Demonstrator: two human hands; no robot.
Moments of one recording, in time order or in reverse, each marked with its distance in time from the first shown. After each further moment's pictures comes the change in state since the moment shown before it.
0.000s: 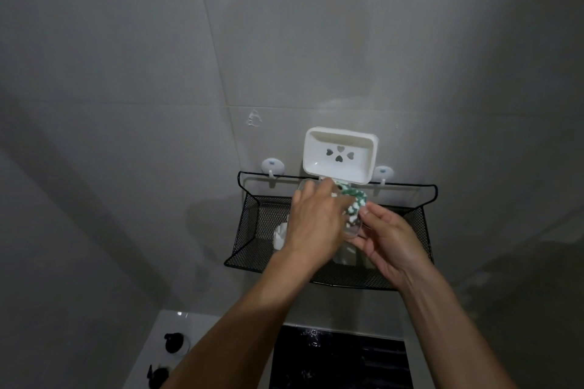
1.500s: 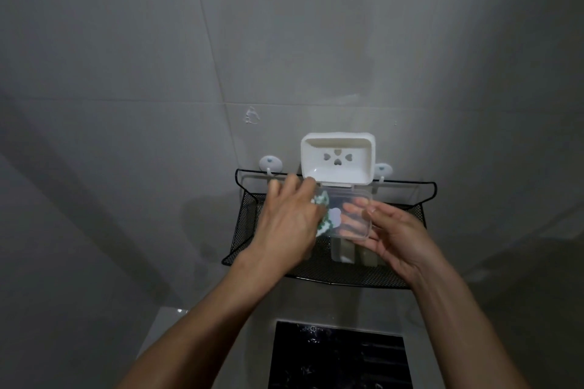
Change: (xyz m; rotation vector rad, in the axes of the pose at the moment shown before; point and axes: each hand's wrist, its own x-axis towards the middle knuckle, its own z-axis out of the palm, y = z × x) left_hand -0.014 -0.025 -0.021 0.358 -0.012 0.159; right_hand -0.001 -0.014 -0.016 -0.081 0.046 0.055
